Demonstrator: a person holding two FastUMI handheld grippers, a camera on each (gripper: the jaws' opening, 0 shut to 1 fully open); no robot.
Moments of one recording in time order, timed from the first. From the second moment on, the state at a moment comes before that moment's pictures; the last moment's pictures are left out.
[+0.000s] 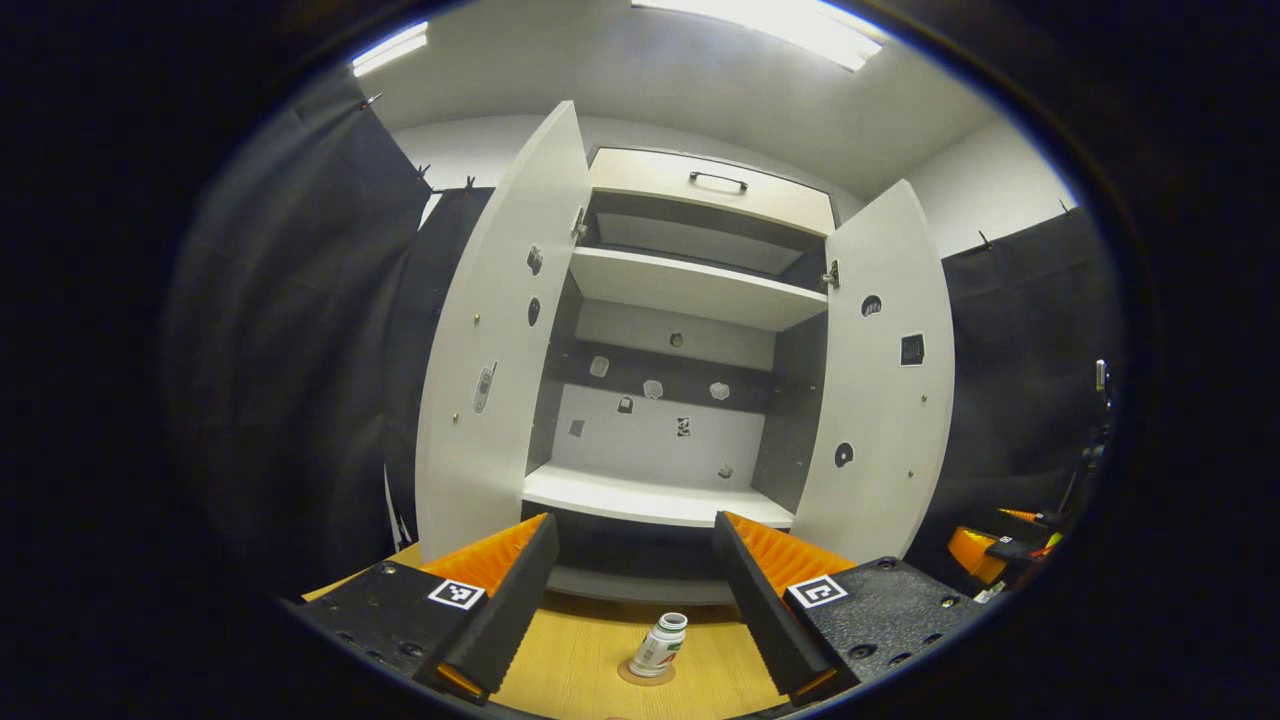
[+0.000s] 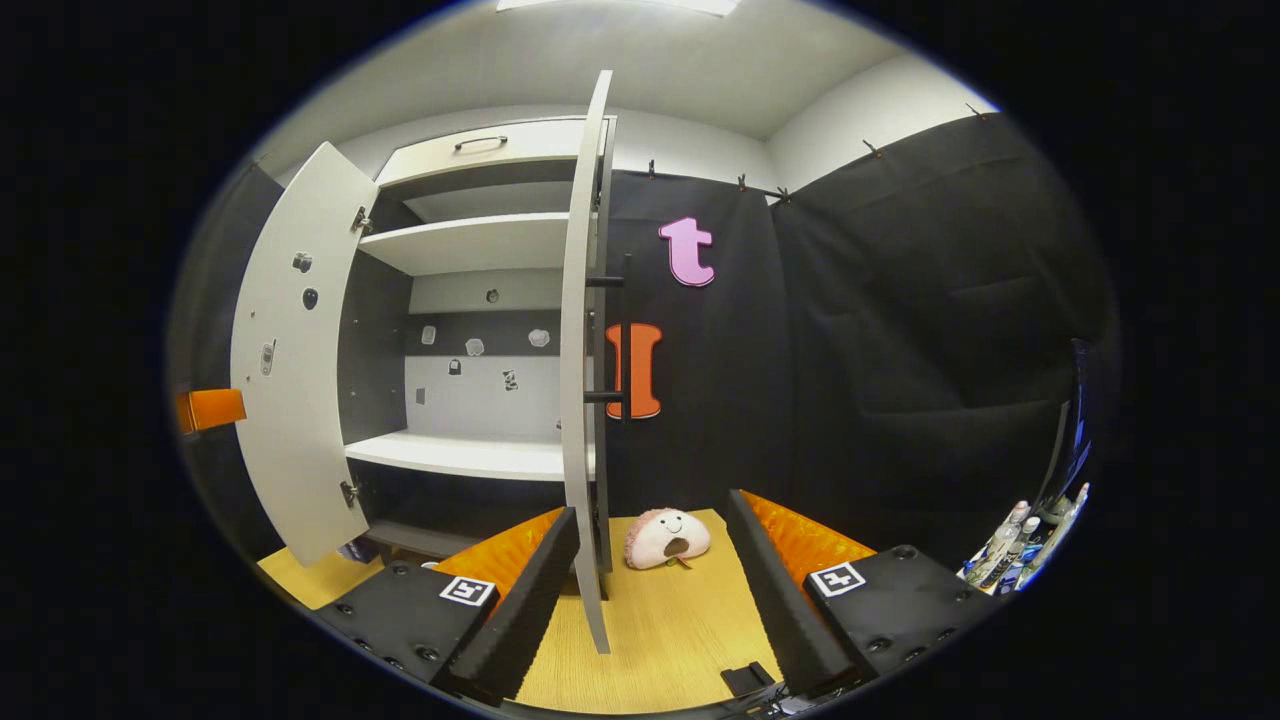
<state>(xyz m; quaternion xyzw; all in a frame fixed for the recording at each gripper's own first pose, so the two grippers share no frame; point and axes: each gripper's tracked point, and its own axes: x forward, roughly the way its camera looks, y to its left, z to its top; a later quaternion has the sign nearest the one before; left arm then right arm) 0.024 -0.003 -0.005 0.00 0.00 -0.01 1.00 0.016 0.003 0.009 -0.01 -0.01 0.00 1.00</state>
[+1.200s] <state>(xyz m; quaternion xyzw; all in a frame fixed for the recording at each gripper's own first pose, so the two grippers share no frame) 0.064 -0.046 -0.140 0.01 0.08 -0.07 0.99 0.004 -0.011 0.001 -0.02 0.02 -0.03 1.00</state>
